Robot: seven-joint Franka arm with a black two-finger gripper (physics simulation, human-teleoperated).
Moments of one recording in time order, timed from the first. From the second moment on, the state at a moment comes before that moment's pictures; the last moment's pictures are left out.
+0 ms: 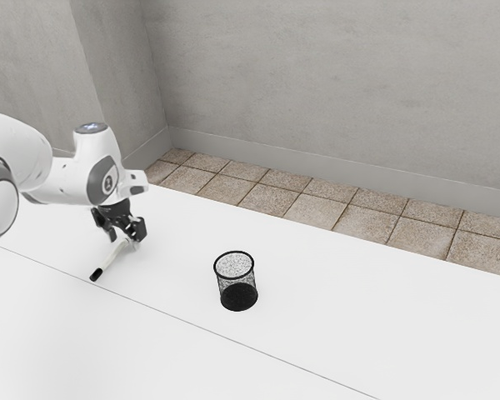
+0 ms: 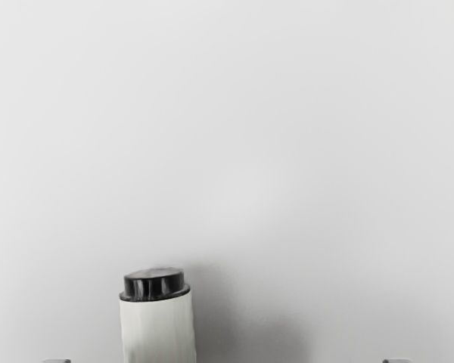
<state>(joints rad) 0.06 0.52 0.26 -1.84 -0.10 2.39 0.32</state>
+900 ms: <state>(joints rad) 0.07 0.51 0.29 -1.87 -0.17 2.31 0.34</state>
